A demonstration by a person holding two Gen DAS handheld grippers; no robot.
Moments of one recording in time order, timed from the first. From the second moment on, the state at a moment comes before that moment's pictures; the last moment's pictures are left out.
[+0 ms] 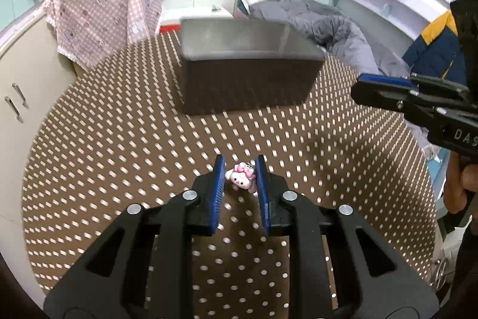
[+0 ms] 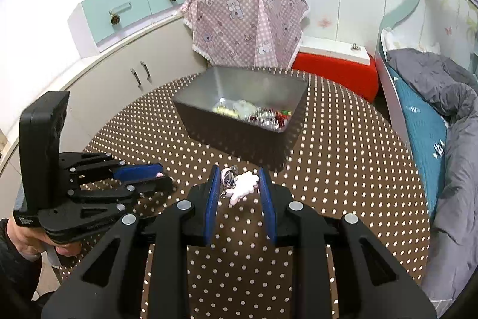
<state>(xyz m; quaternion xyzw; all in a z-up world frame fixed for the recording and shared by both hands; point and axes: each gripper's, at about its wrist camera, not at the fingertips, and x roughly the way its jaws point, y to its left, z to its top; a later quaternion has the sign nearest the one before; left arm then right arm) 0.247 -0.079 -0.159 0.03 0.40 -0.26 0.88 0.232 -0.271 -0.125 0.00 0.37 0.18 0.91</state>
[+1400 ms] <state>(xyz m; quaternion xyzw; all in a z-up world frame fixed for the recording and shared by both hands) 0.322 -0.065 -0.061 0.01 0.31 -0.18 0.94 0.329 -0.278 -0.057 0.13 0.34 0.19 0.91</state>
